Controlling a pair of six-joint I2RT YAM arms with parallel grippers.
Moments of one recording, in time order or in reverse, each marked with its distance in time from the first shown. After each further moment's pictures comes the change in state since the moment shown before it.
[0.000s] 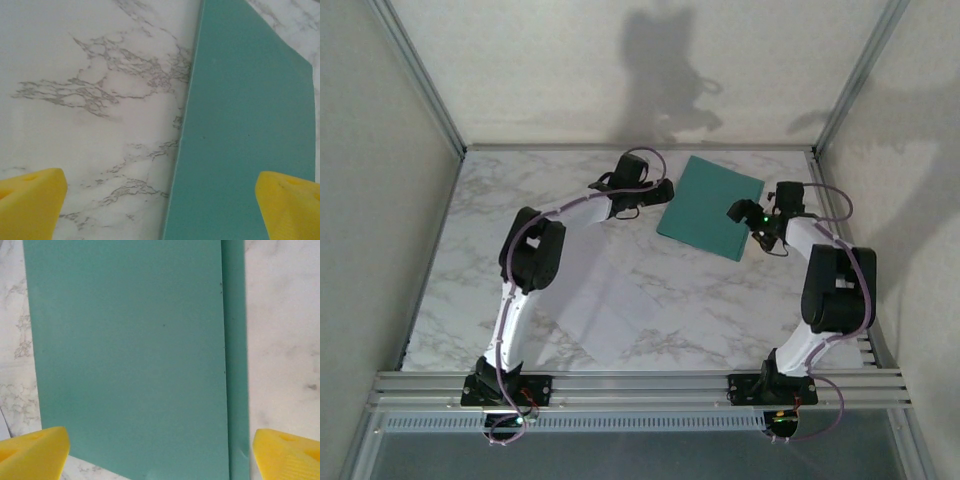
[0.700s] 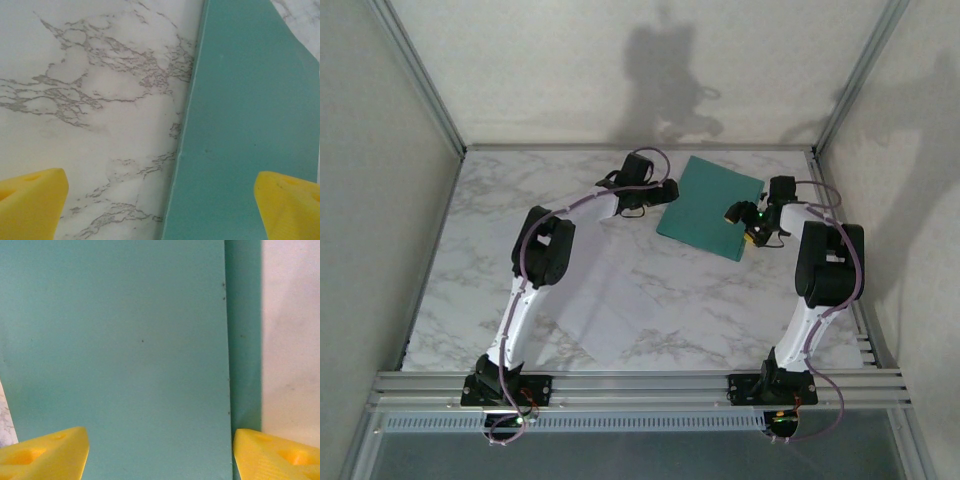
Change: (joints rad) left arm -0.003 0.122 0.151 -0.065 0.054 -0.041; right arm 0.000 0.186 0.154 -0.101 -0.031 -0.019
